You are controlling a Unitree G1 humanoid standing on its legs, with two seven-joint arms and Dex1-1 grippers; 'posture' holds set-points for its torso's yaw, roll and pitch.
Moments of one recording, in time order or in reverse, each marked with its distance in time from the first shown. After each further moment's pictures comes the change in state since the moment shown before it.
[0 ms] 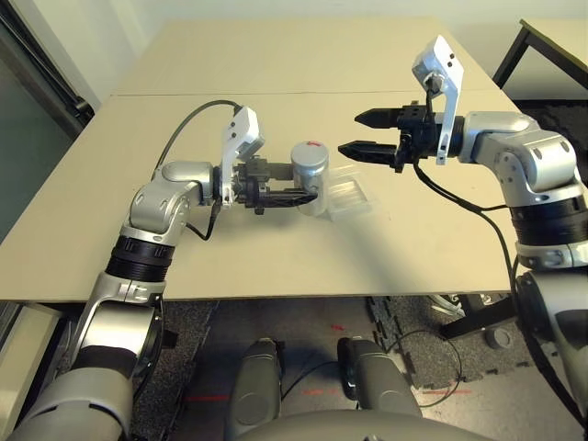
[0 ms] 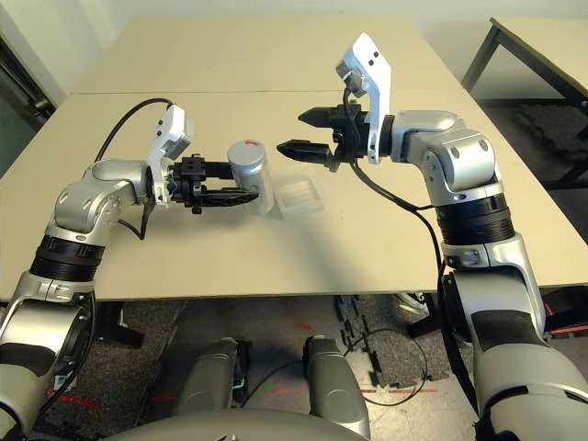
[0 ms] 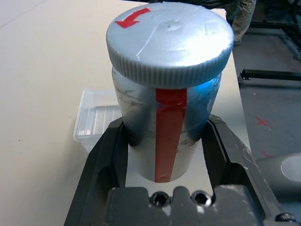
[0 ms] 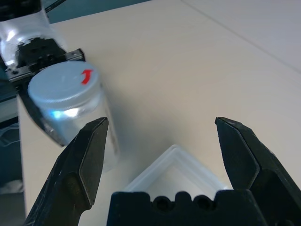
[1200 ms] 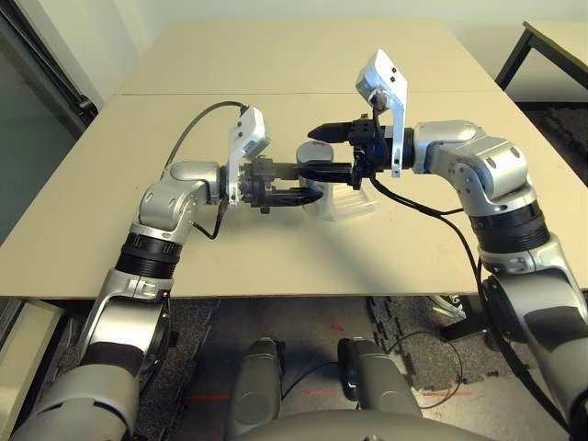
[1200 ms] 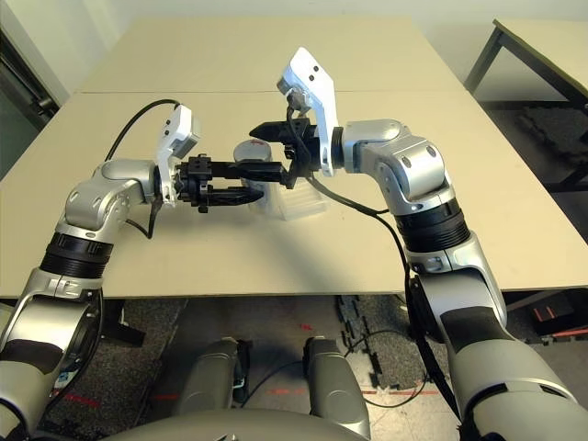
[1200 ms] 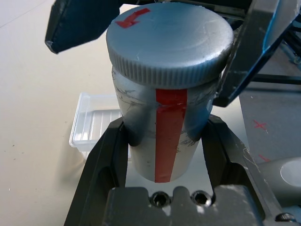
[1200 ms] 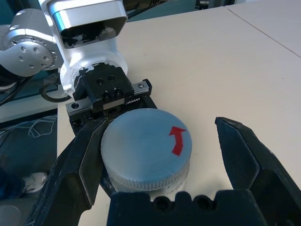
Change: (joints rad) left arm -0.019 -0.037 -0.008 0.042 0.014 -0.017 -0.006; right arm -0.037 0.167 0.098 -0.063 -0.012 0.013 -0.060
